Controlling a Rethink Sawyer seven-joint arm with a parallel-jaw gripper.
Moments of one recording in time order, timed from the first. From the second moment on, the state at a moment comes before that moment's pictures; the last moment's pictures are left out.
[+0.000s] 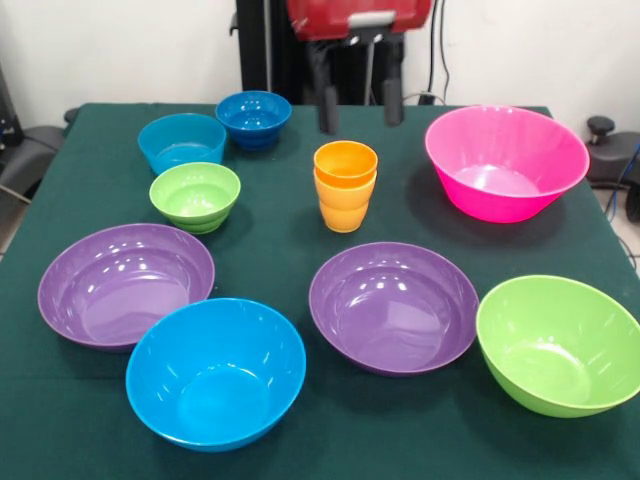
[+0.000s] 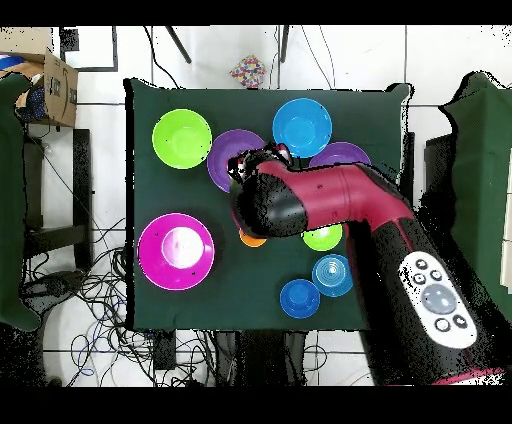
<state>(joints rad) -0.69 -0.89 0.65 1.78 -0.49 0.42 1.61</state>
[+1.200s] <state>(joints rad) -0.87 -0.76 0.81 1.72 -0.57 0.58 1.54</state>
